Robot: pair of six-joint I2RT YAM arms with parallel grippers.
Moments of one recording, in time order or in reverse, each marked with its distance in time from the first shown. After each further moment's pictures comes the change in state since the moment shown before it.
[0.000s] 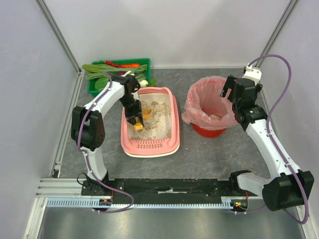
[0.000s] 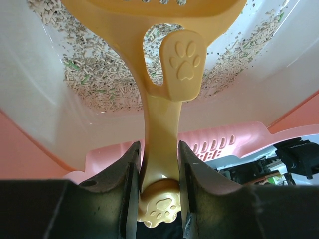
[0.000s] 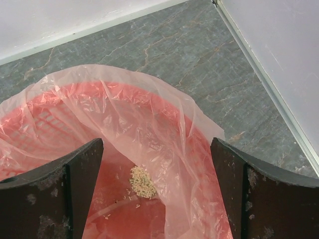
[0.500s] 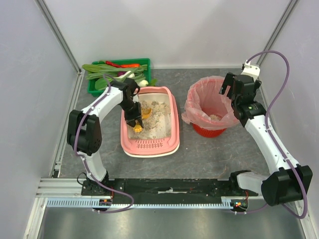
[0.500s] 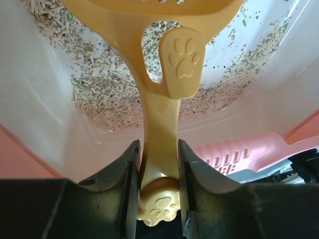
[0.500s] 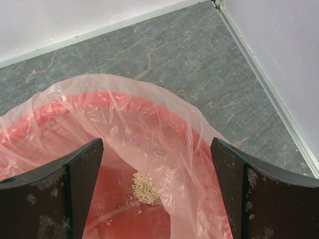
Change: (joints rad) left arm -0.008 -0.076 -0.128 0.143 -0.044 0.021; right arm 0.000 0.050 0.044 0.006 -0.004 -0.016
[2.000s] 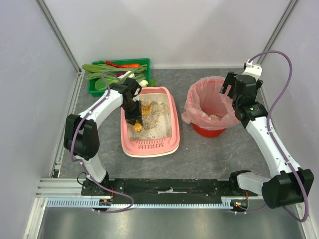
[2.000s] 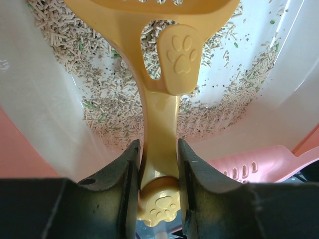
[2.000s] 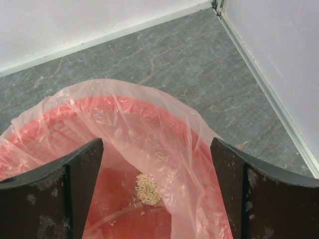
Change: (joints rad) left arm -0.036 -0.085 -0.070 0.131 -0.107 0.000; right arm 0.000 -0.022 0.009 0.000 -0.007 0.001
